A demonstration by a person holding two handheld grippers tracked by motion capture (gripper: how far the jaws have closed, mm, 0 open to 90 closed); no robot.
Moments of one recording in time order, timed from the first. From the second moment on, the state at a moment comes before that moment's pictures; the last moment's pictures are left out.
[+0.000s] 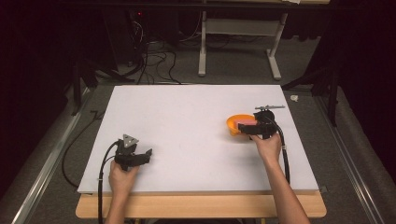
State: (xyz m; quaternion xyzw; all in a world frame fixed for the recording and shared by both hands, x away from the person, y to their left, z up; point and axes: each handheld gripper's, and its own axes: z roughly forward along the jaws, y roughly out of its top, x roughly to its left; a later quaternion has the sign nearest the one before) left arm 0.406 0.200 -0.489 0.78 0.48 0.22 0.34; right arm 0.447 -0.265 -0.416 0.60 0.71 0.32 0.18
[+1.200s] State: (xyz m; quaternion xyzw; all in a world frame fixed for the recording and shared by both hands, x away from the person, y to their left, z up) left arm 0.406 0.200 -0.489 0.78 0.48 0.22 0.34; right arm 0.372 -0.249 -0.422 0.50 0.73 0.42 0.20
